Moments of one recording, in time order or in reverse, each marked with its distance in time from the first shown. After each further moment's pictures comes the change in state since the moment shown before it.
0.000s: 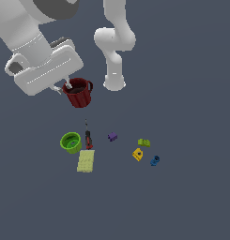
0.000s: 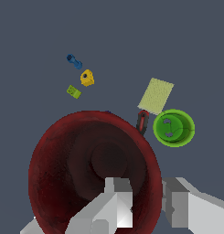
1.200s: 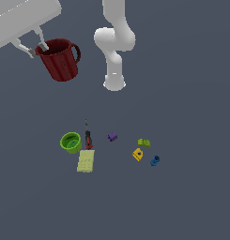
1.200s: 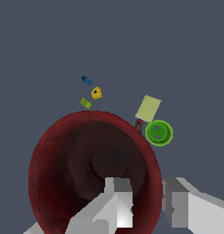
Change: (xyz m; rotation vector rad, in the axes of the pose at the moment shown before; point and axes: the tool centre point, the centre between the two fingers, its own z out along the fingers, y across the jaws) arm 0.029 -0.016 -0.136 0.005 0.004 -0.004
